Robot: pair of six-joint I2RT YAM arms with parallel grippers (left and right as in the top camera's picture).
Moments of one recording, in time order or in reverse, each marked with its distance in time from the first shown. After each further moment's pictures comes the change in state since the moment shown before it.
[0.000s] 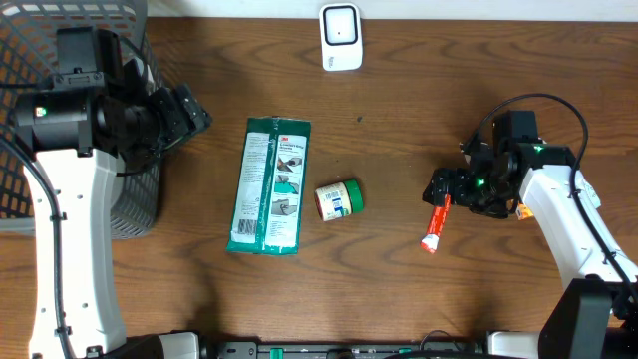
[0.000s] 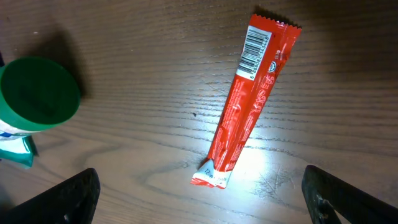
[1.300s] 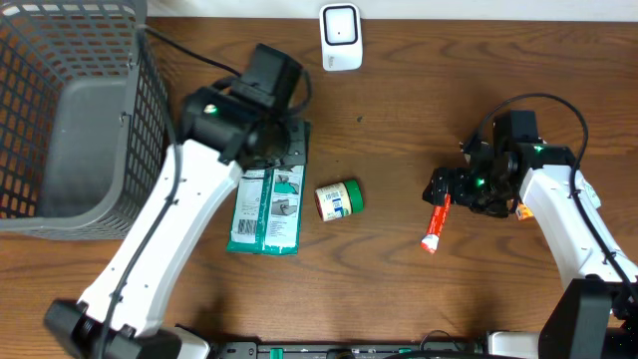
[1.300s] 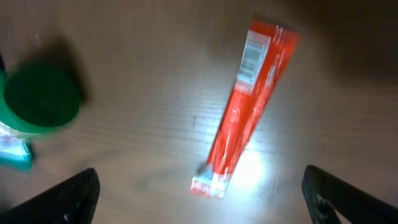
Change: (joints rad) left arm -0.565 0.112 -0.033 0.082 -0.257 0.002; right arm 0.000 0.000 -0.003 0.063 0.013 -0.004
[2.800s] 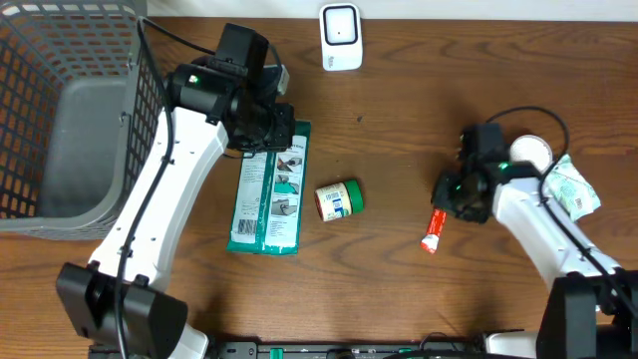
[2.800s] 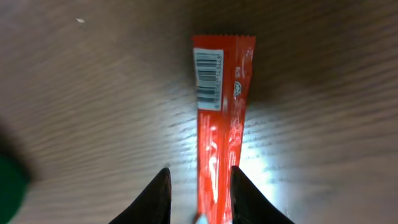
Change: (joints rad) left arm 0.166 0.090 -0.003 0.066 0.253 0.203; right arm 0.140 0.000 -0.169 0.217 0.241 0.389
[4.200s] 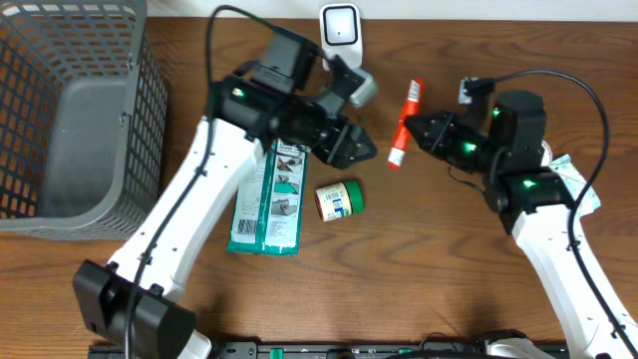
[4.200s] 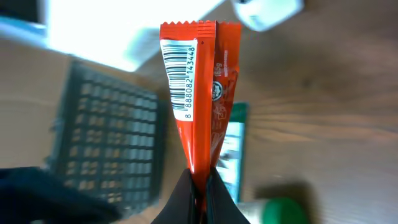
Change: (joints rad) left arm -0.180 0.003 0.000 0.226 0.356 0.384; right arm 0.018 -0.230 0.081 0.514 -0.538 0.278
